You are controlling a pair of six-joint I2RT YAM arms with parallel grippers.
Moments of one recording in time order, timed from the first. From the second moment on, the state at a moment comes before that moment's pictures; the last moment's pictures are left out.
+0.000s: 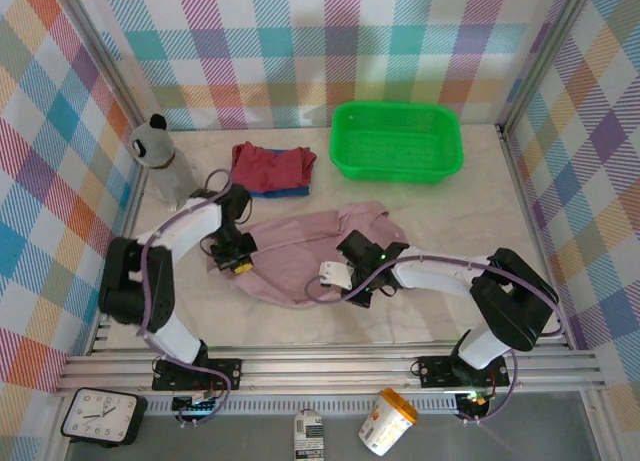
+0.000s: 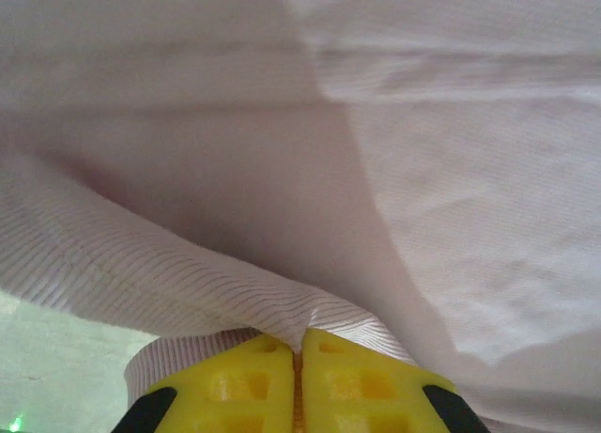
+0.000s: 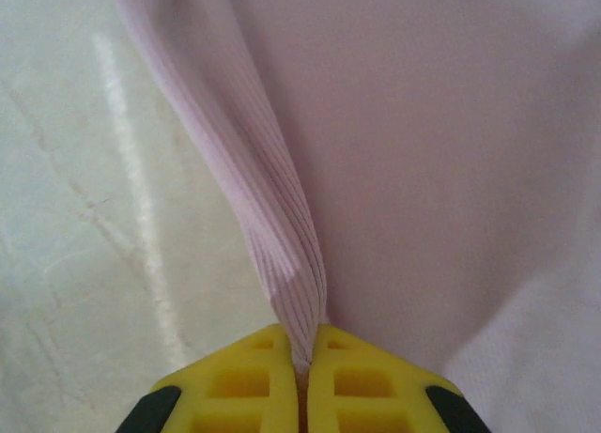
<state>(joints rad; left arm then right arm) -0.28 1.68 1.16 -1.11 0.12 -0.66 0.85 1.55 0.85 -0.49 -0.19 -0.51</state>
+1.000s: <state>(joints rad) -0.38 1.48 1.02 -1.13 0.05 -0.75 0.55 1.81 1.09 -0.69 -0.40 -0.26</state>
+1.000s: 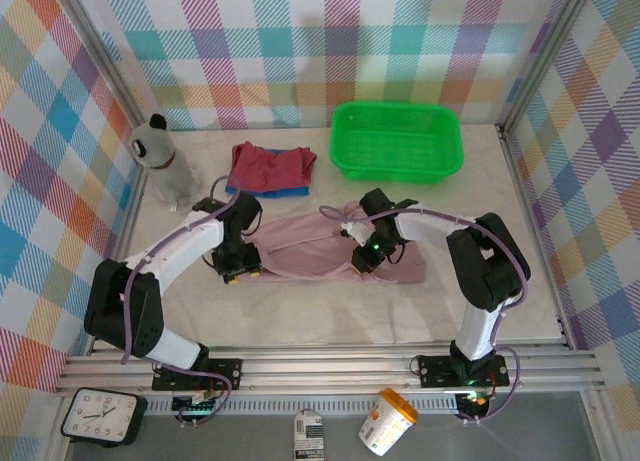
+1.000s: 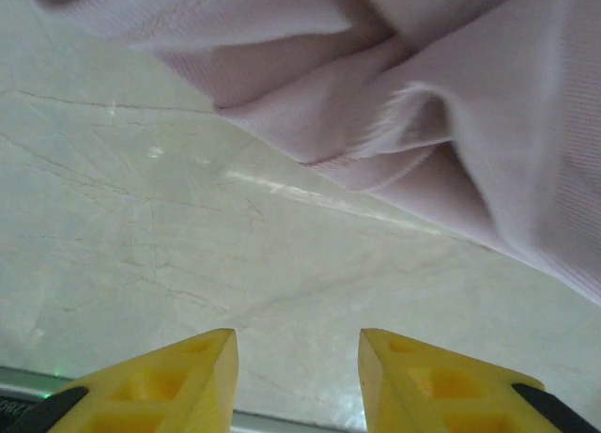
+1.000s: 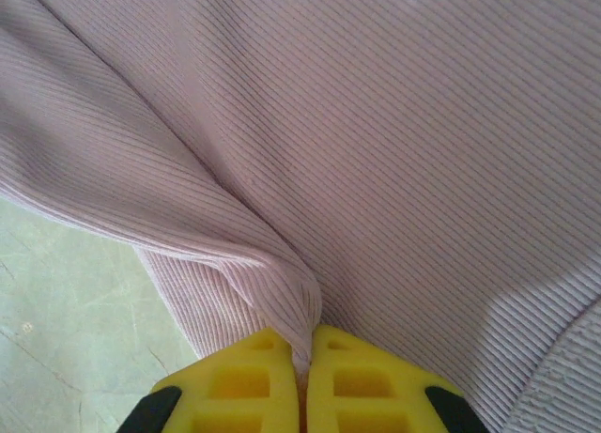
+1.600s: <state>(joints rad) -0.32 1.59 0.95 -0.86 0.08 -0.76 0.55 1.81 1.09 -0.69 -0.40 -0.24</state>
